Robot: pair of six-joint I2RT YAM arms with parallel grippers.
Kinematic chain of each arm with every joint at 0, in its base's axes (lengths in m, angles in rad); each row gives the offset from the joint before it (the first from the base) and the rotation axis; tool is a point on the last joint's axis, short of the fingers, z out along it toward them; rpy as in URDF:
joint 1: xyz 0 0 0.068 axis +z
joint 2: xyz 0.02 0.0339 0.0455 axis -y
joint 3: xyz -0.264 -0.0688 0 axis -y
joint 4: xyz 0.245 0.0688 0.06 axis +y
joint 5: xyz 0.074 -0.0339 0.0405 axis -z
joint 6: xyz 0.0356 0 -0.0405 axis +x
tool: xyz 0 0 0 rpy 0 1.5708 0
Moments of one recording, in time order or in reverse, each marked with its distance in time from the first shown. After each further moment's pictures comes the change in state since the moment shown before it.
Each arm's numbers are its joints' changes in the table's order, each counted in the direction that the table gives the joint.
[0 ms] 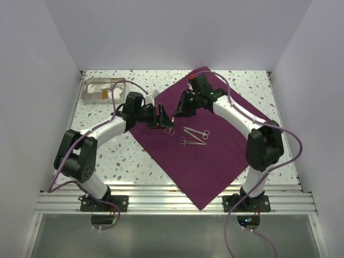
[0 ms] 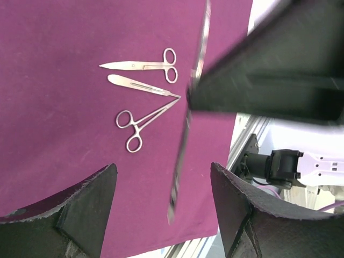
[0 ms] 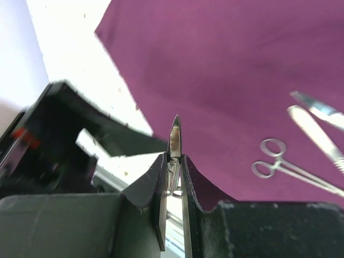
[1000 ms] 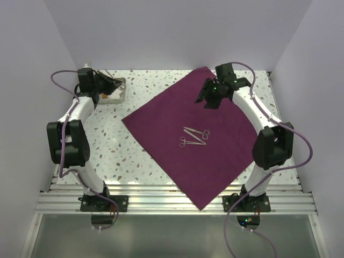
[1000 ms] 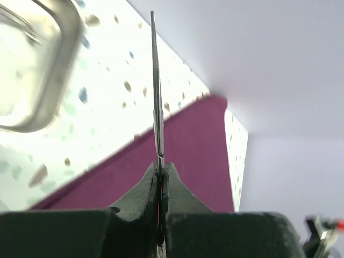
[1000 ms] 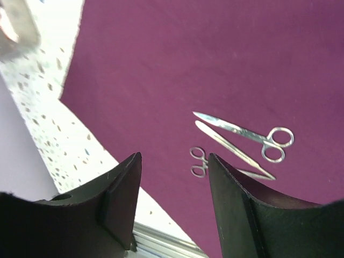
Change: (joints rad) left arm 0.480 -0.128 0.288 -0.055 -0.274 -0.327; right arm -0.211 0.039 0.112 0.192 0.108 -0.058
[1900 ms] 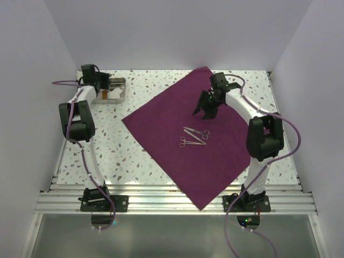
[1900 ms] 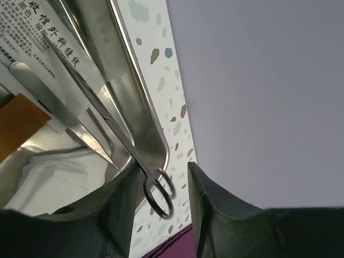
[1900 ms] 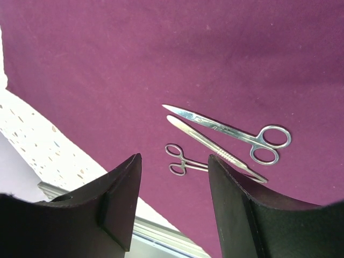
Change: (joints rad) left arm 0.078 -0.534 0.494 0.069 -0.335 -0.406; right arm -0.005 -0.139 -0.075 0.014 -0.065 -0.020
